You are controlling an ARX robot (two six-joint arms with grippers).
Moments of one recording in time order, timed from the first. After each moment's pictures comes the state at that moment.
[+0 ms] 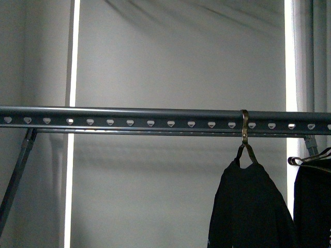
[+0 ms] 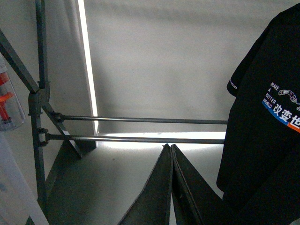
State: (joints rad) left arm 0.00 0.01 0.02 0.00 0.00 0.00; right arm 0.00 0.10 0.12 -0.02 0.00 0.00
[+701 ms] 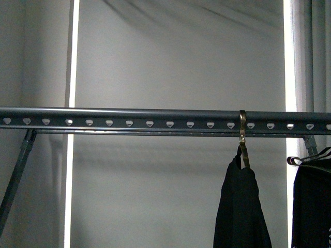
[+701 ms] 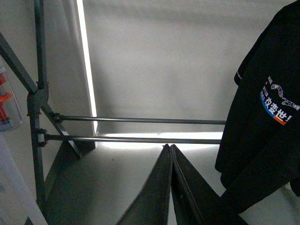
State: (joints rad) left arm 0.00 0.00 0.02 0.00 0.00 0.00; right arm 0.00 0.00 0.01 0.00 0.00 0.00
